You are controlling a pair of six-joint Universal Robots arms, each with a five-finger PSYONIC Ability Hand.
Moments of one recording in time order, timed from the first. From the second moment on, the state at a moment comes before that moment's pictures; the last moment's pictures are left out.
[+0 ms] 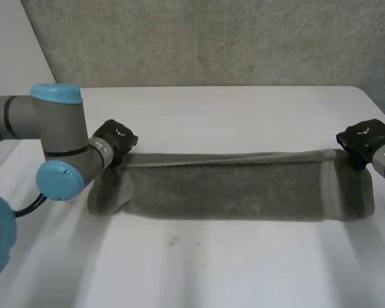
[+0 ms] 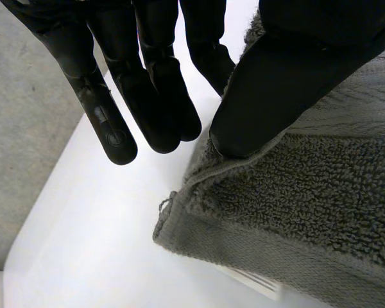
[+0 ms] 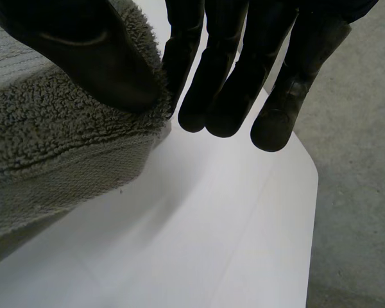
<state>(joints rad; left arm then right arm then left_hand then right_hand) 4.35 -2.44 -0.88 2.89 -1.54 3.92 1.59 -0.98 1.32 0.03 1.38 2.37 1.20 1.22 1.22 1.22 1.04 1.33 1.32 1.33 1.34 1.17</state>
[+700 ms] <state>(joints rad) 4.32 -2.56 -0.59 2.88 -1.59 3.91 1.65 -0.92 0.99 0.01 1.44 2.55 0.17 0.17 0.17 0.17 0.04 0.24 0.25 0.24 0.26 0.06</state>
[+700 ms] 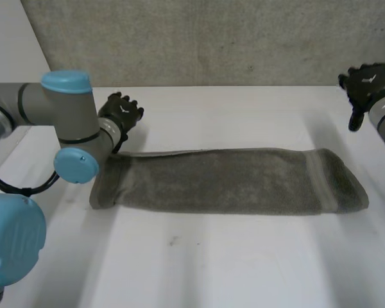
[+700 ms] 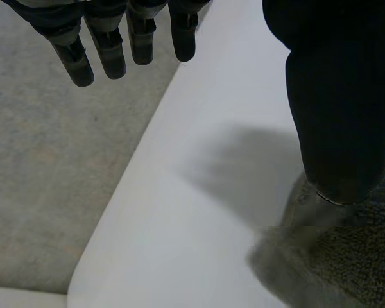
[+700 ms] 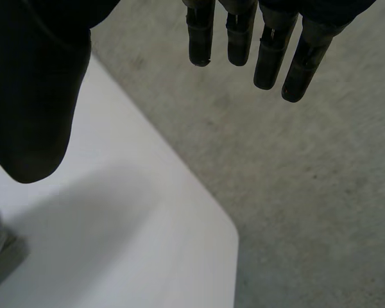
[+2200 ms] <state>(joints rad) 4.33 -1.99 -1.45 3.17 -1.46 3.58 1.54 -1.26 1.49 -0.12 1.34 2.25 0.17 0.17 0.17 0.17 0.03 1.33 1.32 1.35 1.34 1.16</state>
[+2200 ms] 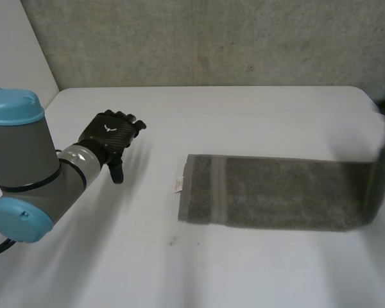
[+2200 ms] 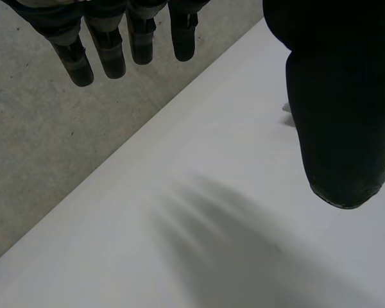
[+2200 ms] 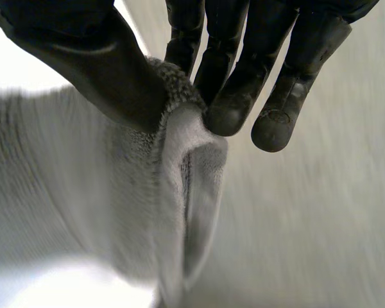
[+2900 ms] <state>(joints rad) 4.25 -1.97 -1.47 3.21 -1.47 3.58 1.99 -1.23 1.66 -0.12 1.45 2.59 0.17 0.17 0.17 0.17 0.03 0.24 0.25 0.24 0.26 0.06</state>
